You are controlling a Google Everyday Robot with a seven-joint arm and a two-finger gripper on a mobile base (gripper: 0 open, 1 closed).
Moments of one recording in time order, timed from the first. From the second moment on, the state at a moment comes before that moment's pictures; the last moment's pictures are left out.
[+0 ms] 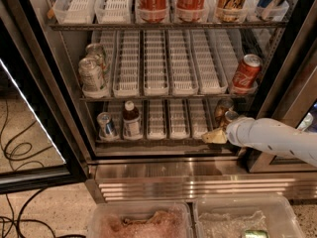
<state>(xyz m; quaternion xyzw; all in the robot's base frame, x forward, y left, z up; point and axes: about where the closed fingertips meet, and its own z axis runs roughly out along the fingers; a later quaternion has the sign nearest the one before) 0.644 -0.249 0.631 -0.22 0.88 0.00 0.41</state>
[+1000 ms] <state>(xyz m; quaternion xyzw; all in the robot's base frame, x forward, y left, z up) 0.646 -0.251 0.622 -0.19 0.90 0.02 0.40</state>
